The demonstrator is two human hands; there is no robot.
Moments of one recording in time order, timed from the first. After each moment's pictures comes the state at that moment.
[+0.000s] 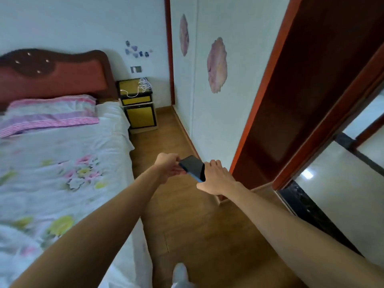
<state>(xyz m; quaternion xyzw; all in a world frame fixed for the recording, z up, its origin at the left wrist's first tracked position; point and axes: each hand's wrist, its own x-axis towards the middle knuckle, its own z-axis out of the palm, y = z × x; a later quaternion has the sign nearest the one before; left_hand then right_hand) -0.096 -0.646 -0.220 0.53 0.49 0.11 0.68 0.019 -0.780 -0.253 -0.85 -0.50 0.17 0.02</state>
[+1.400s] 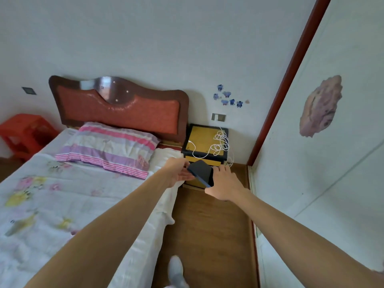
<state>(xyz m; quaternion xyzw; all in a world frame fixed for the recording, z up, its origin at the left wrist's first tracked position) 0.146 0.118 -0.211 0.39 0.58 0.27 0.66 0.313 0.052 -0.240 -0.71 -0.69 0.14 -0.02</state>
